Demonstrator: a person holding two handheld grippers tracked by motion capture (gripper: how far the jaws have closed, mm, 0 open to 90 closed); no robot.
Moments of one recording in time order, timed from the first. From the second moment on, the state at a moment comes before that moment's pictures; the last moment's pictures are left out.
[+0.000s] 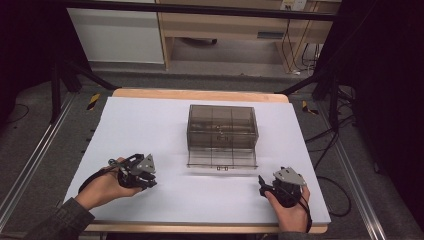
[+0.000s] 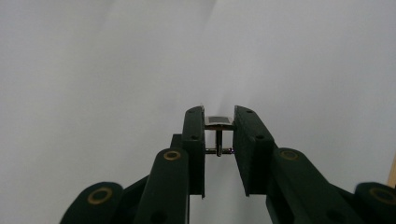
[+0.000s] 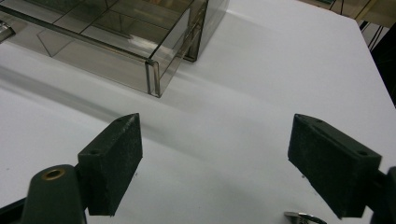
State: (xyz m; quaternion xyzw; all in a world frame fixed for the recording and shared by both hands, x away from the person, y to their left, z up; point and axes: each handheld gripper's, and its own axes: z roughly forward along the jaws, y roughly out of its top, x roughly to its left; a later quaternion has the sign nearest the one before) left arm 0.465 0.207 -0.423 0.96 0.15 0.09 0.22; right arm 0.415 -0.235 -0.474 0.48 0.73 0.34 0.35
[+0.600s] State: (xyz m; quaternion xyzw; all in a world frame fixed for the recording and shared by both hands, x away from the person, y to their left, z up) left arm 0.476 0.179 -0.385 0.94 0.14 0.13 0.27; right arm 0.416 -0.235 -0.475 0.48 0.73 0.34 0.35
